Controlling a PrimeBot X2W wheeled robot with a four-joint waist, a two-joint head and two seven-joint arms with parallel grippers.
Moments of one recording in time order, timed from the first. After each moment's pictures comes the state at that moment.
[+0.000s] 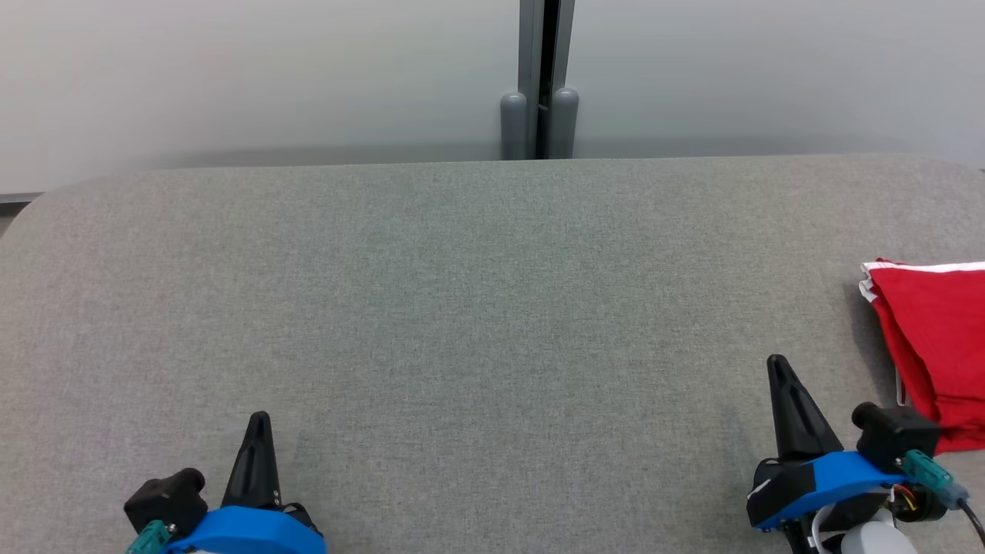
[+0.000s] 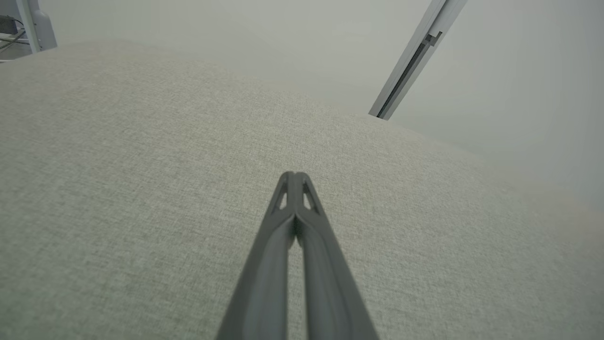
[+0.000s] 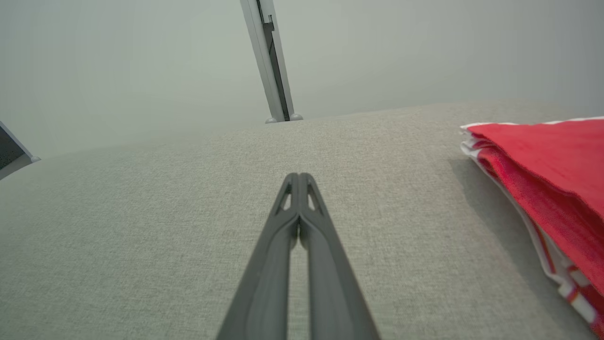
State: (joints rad) left arm -0.03 0.12 -0.13 0.37 -0.48 -0.02 -0.23; right arm -0.14 -0.05 -0.04 0.37 0.18 0.13 -0.22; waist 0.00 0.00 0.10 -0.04
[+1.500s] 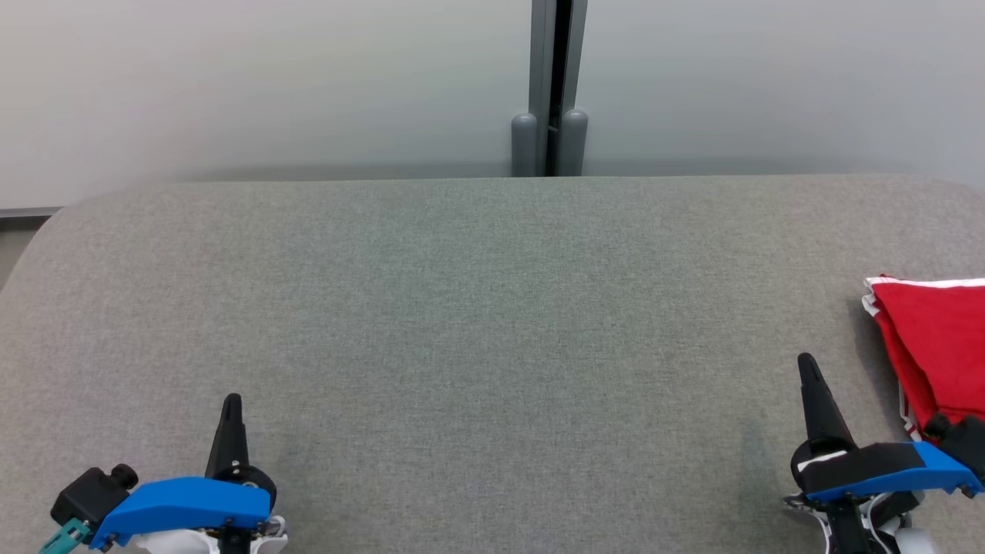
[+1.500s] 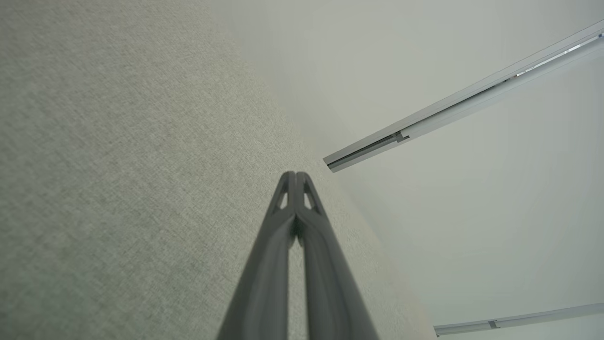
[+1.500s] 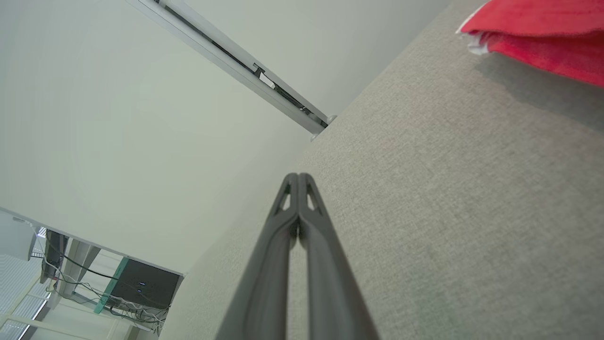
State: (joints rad) left arm -0.06 0.08 -0.01 0.31 -1.06 -0.08 -0.05; right arm -0.13 -0.05 -0.07 0.31 0.91 0.13 -0.05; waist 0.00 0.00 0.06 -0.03
